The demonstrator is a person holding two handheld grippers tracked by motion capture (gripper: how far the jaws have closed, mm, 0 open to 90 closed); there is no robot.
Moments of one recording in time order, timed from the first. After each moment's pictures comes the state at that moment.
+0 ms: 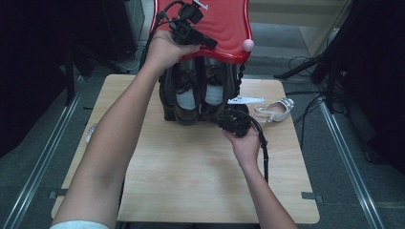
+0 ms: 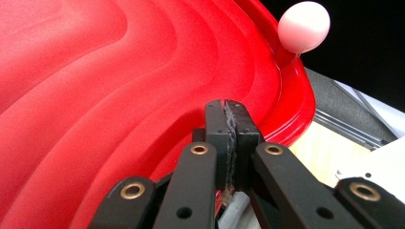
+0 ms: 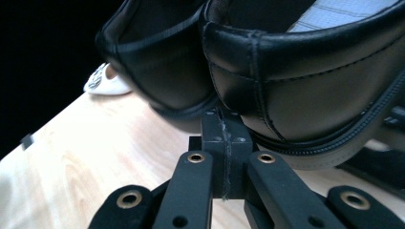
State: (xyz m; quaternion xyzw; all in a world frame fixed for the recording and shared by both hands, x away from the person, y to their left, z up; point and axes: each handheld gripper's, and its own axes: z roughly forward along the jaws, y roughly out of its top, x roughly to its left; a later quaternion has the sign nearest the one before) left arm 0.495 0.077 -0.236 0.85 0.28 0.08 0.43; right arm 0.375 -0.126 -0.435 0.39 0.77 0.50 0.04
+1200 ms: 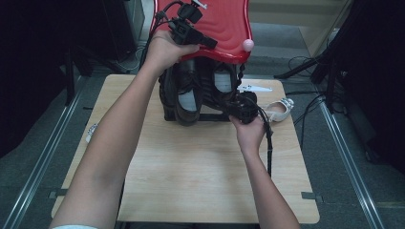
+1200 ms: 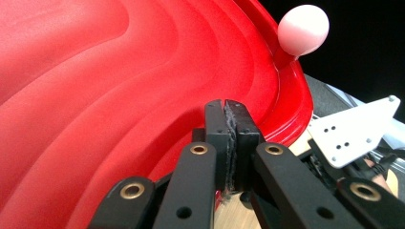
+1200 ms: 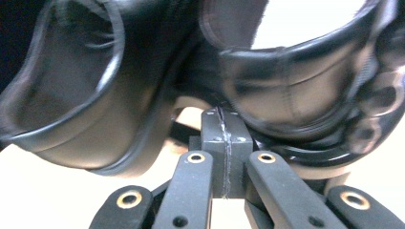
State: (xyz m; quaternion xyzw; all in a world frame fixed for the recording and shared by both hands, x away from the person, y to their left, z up) left arm 0.497 0.080 -0.237 0.85 0.29 0.06 0.44; right arm 0.408 -0.142 -0.427 0.45 0.74 0.49 0.10
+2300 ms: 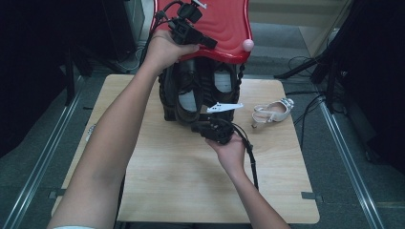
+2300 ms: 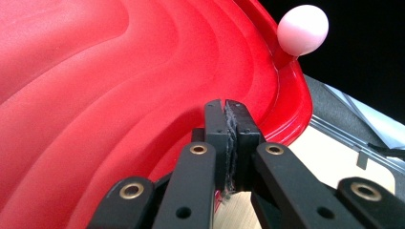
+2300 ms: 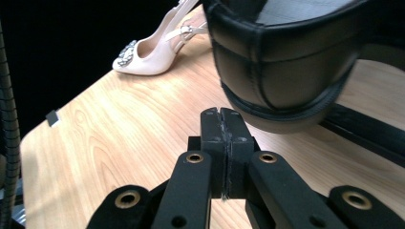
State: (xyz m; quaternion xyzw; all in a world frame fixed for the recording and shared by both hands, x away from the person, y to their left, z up) left arm 0.498 0.080 -0.237 0.85 0.29 0.06 0.44; right arm 0.352 -0.076 -0.440 0.35 0.80 0.49 0.01
